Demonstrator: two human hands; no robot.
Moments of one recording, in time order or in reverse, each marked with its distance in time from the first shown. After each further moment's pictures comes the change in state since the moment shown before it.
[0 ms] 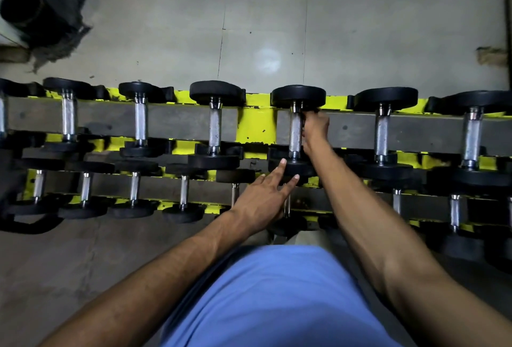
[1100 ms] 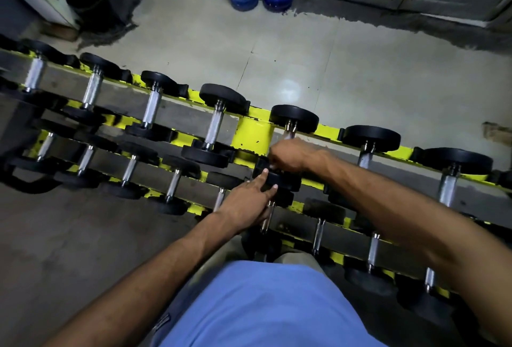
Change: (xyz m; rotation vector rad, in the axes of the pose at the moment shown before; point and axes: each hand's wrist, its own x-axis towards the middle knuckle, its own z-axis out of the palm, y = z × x) left_hand 0.003 0.039 -0.007 -0.109 0.124 -0.242; right_hand -0.051 -0.058 -0.024 -1.970 -0.988 -1.198
